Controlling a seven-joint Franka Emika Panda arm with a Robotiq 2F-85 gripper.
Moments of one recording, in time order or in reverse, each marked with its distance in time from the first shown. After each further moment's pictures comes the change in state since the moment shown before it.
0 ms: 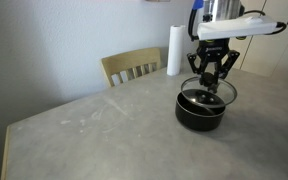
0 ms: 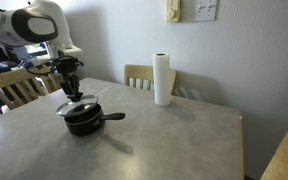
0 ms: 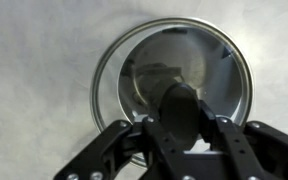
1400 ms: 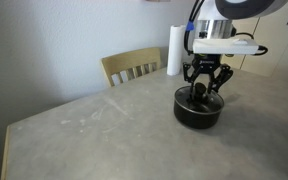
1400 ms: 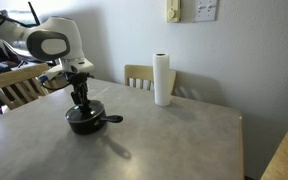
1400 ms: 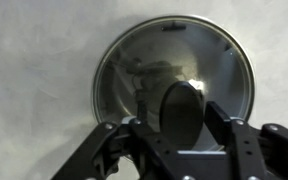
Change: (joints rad) arm -0.038 0.118 -0.009 0.013 0.161 0.149 -0.128
